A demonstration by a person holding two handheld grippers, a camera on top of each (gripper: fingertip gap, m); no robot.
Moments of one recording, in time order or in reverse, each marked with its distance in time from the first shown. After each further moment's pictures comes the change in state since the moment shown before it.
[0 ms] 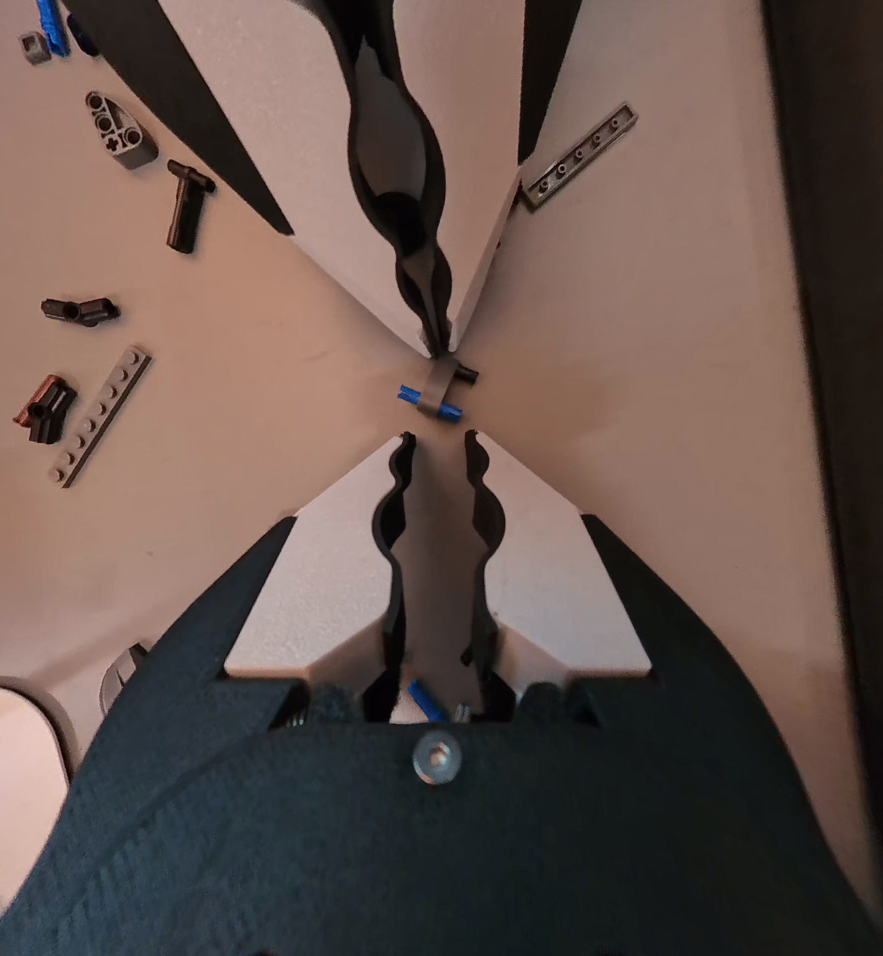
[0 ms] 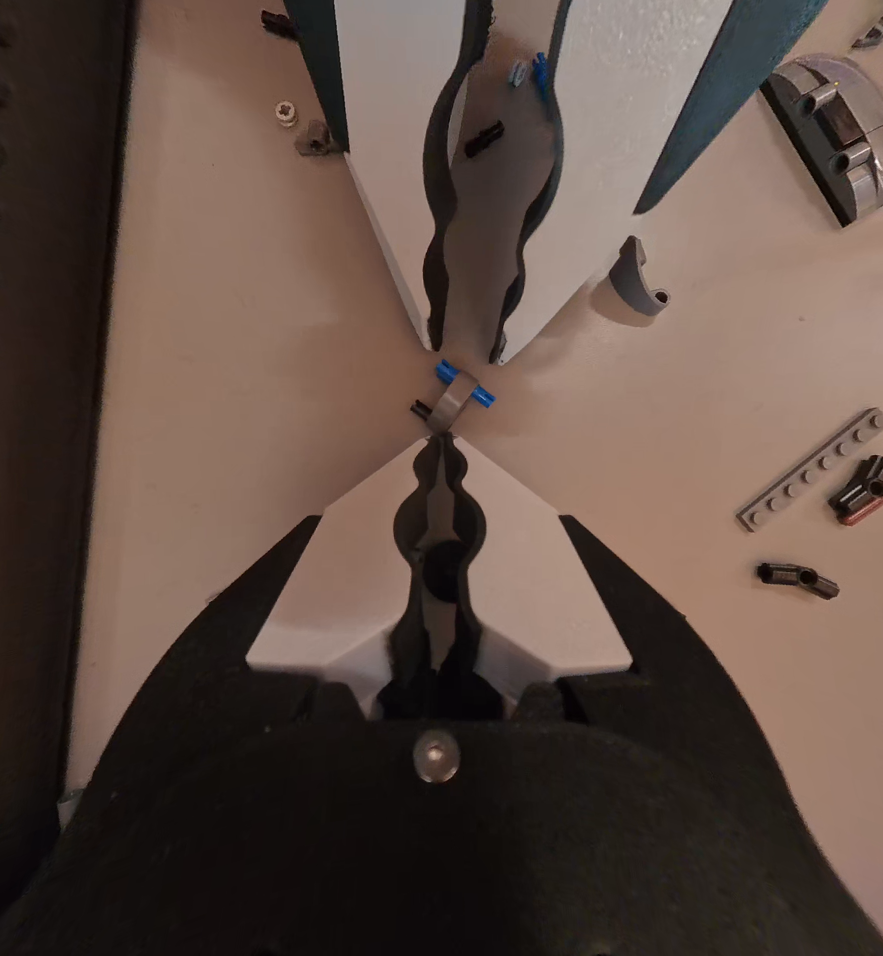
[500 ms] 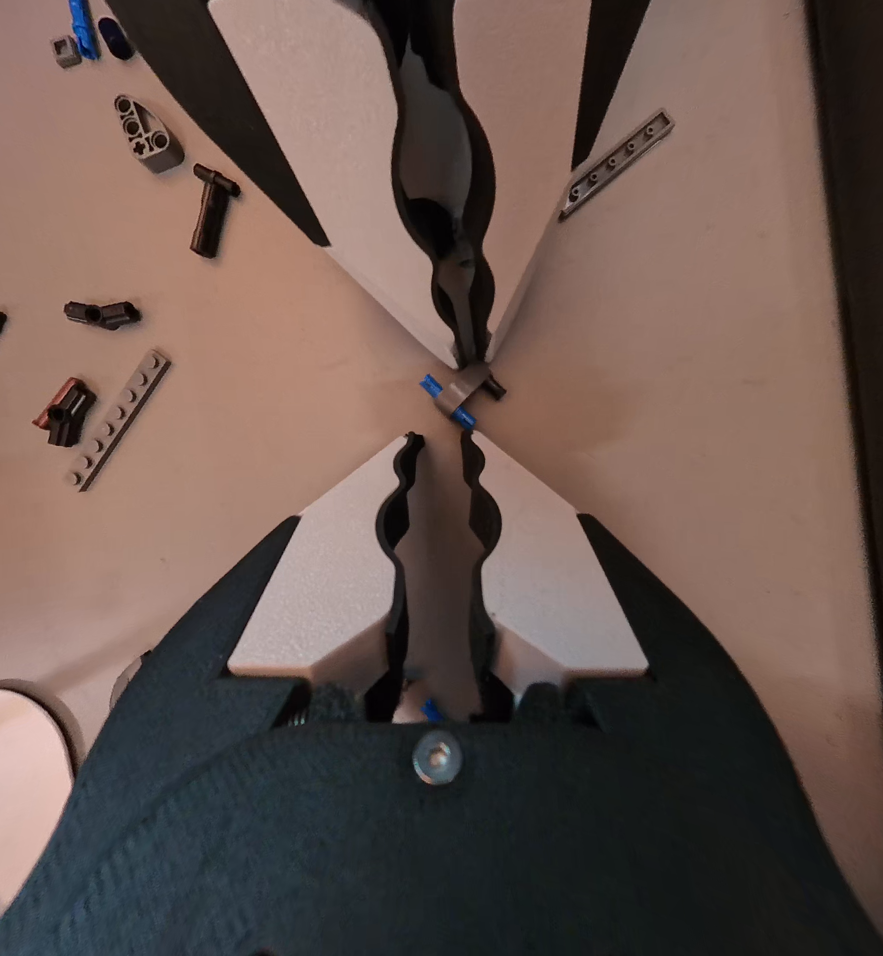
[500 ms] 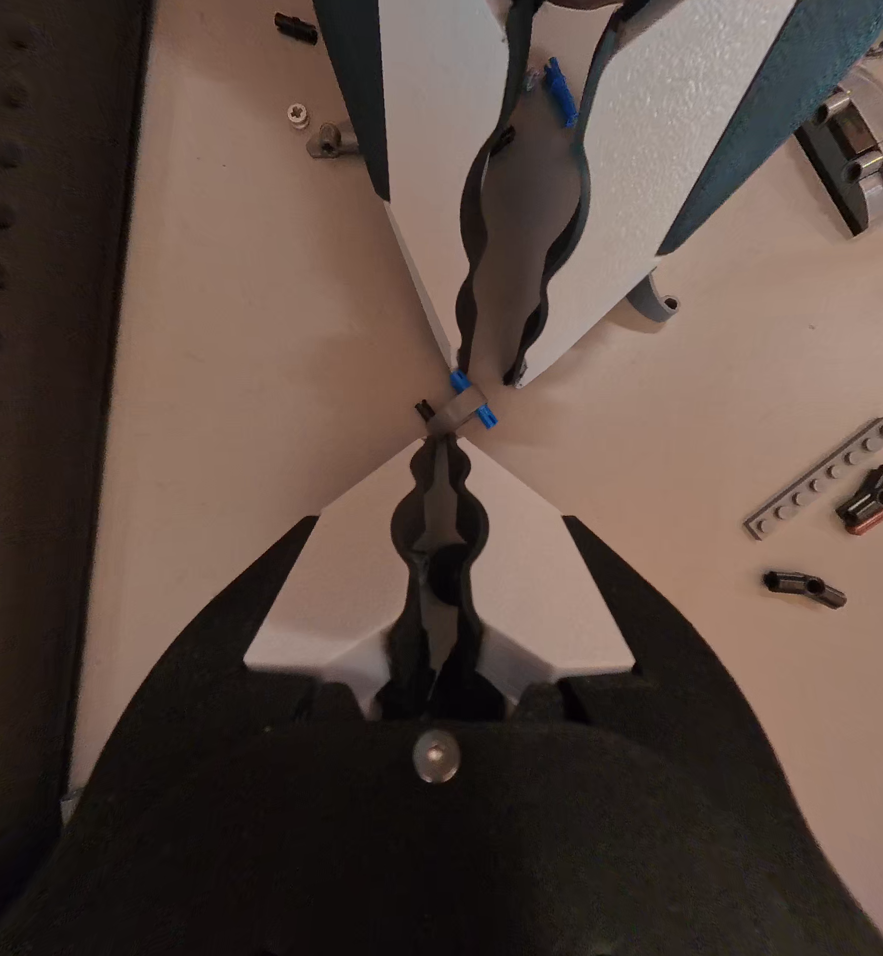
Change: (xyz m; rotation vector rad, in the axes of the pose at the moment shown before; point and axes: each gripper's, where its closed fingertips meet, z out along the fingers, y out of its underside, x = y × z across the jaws) left arm -0.009 -0.002 0.006 0.011 -0.029 -0.009; right arm -0.002 -0.001 0.001 0.002 -0.011 -0.009
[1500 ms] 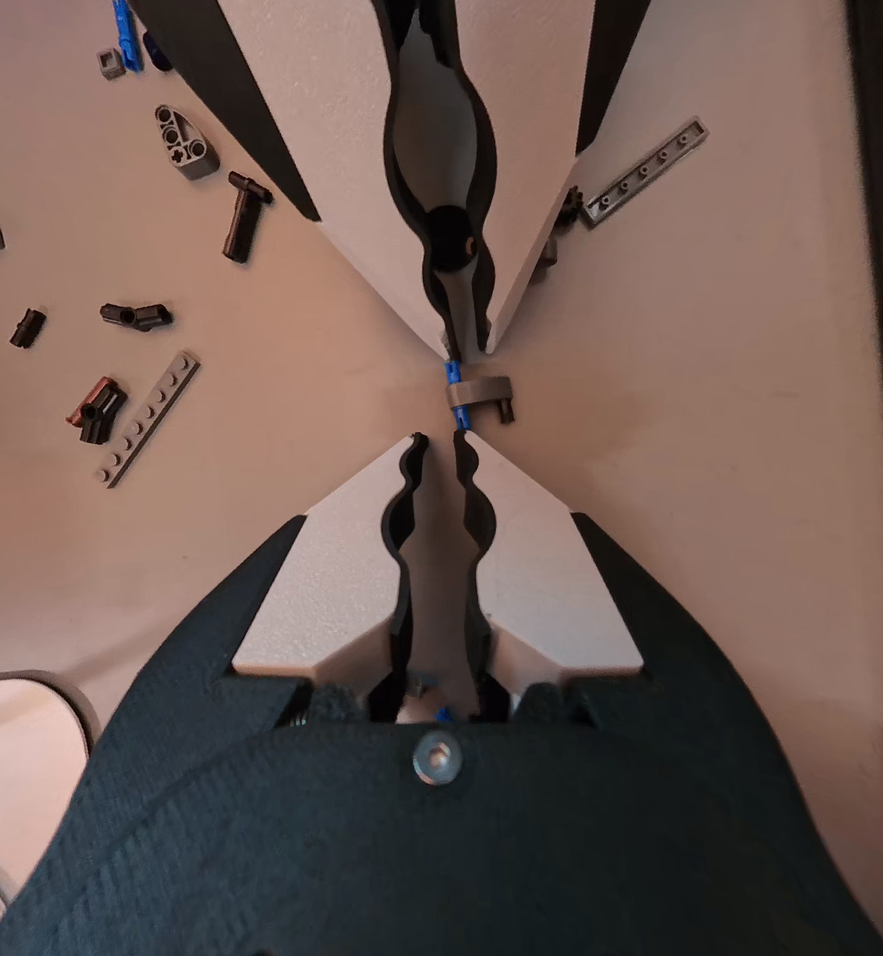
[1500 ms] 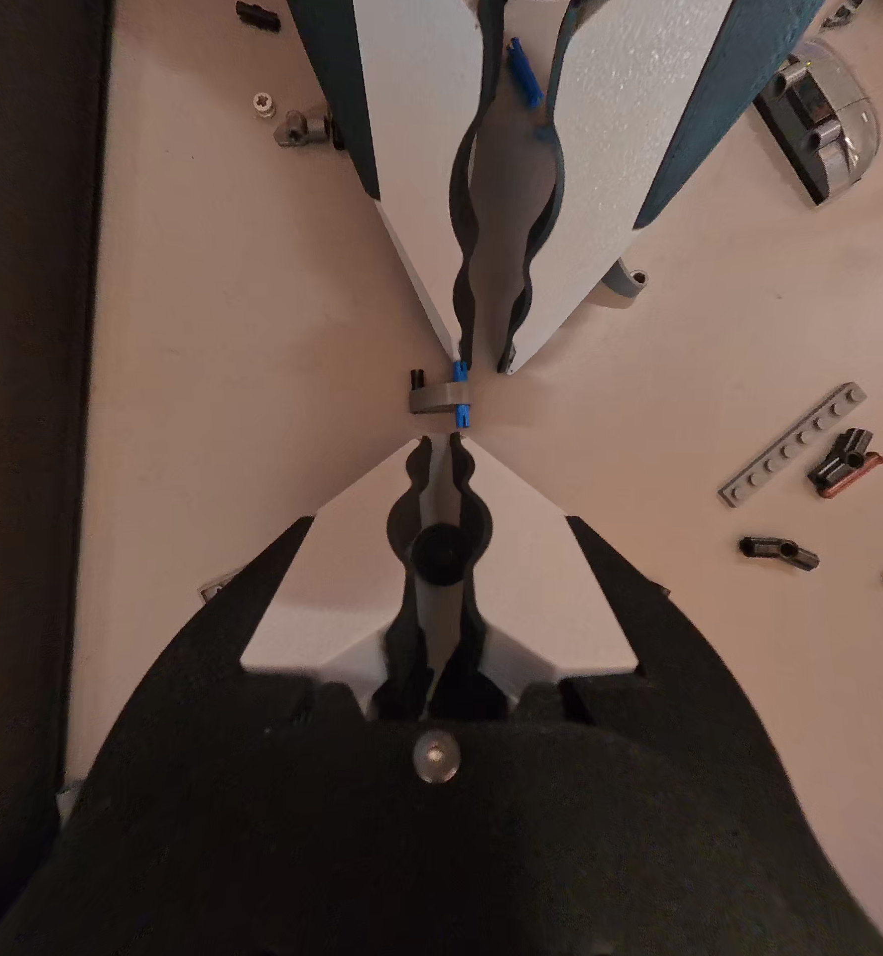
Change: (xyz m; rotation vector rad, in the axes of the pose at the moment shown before) left arm -0.009 -0.002 0.001 0.013 -0.041 -0.006; right arm 0.009 0.006 -0.006 -0.008 0.031 0.029
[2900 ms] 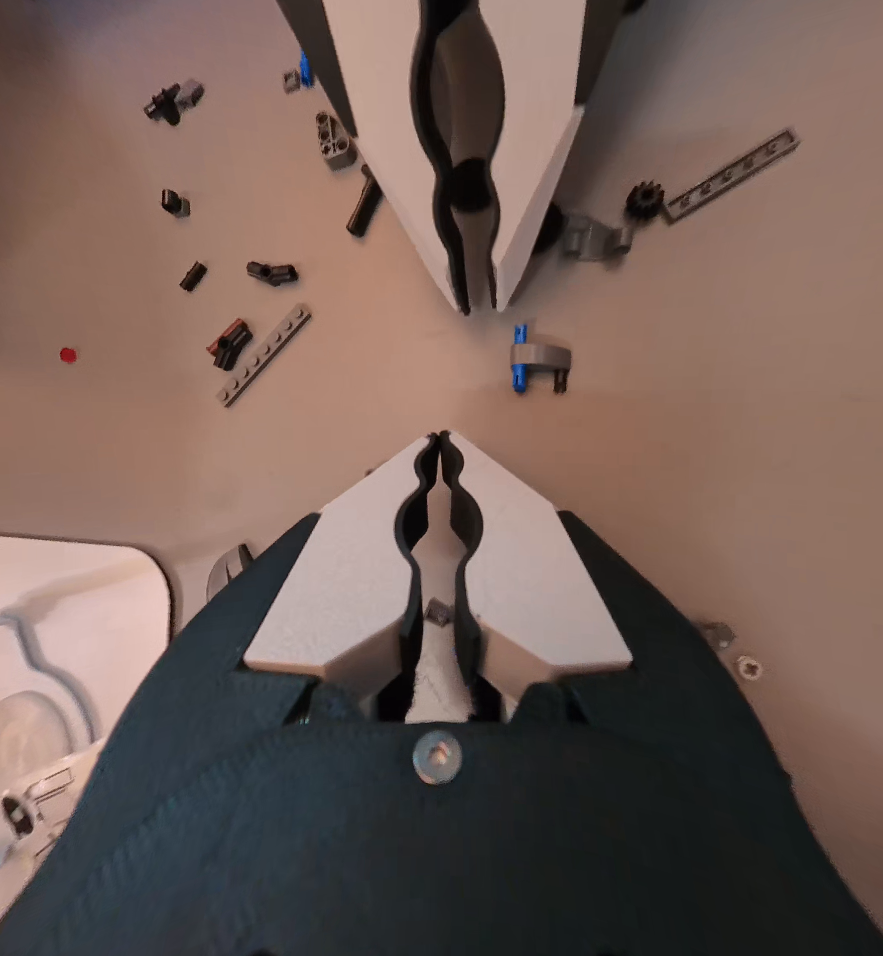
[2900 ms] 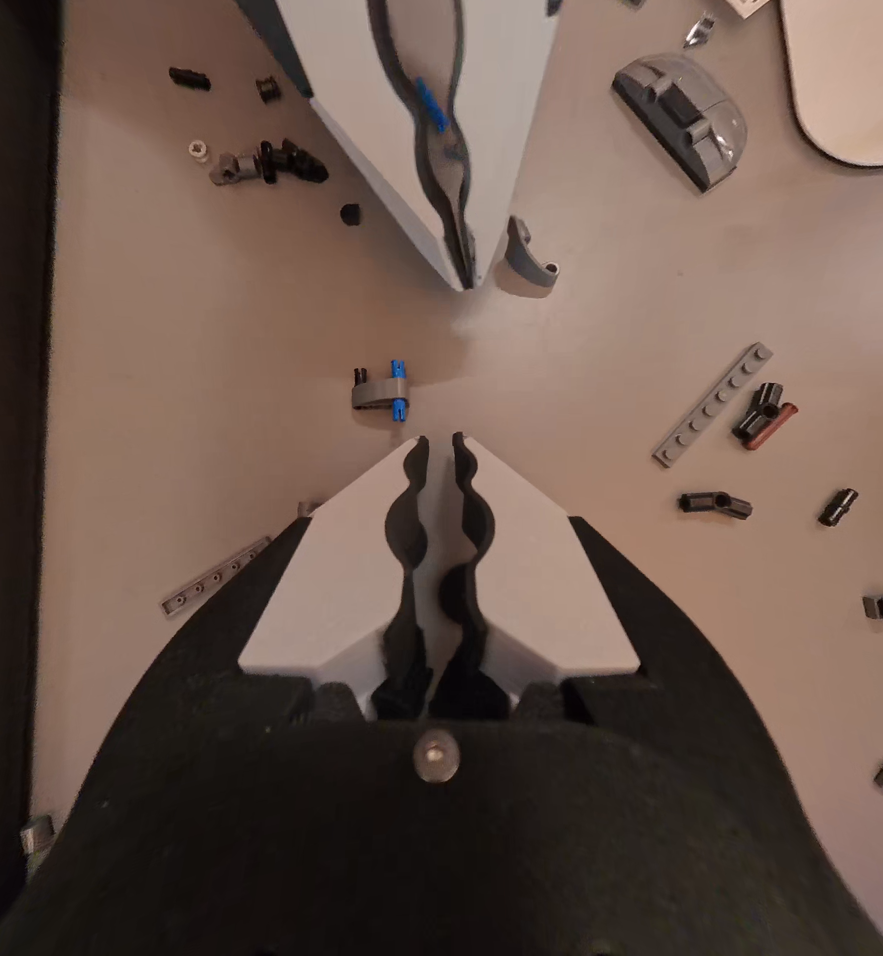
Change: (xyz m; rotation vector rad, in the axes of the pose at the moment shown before) left arm -0.019 0.008 -0.030 0.047 -0.224 -0.051; right arm 0.022 -0.001 -0.011 0.087 0.067 0.078
